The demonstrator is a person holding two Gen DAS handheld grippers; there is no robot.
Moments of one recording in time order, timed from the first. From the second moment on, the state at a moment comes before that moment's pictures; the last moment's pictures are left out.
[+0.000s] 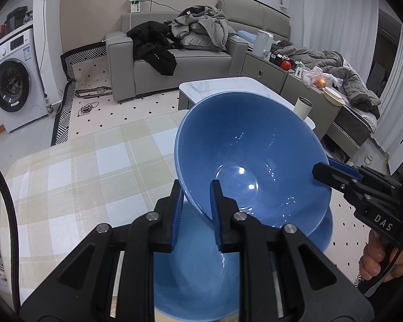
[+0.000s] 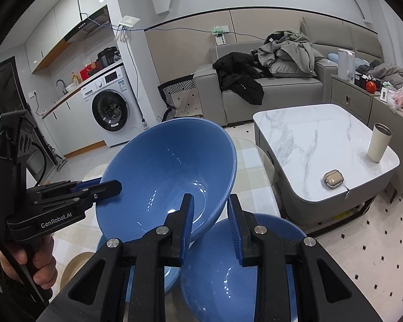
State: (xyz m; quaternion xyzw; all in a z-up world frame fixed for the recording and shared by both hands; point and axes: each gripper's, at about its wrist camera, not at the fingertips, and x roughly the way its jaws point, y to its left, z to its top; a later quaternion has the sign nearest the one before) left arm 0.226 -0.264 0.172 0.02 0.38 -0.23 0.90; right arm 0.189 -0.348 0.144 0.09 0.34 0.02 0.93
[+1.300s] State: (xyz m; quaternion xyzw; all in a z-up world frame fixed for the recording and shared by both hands) left arm 0.151 -0.207 0.152 0.04 0.37 -0.22 0.90; right arm 0.109 -0.286 0.117 0.12 0.29 0.04 0.95
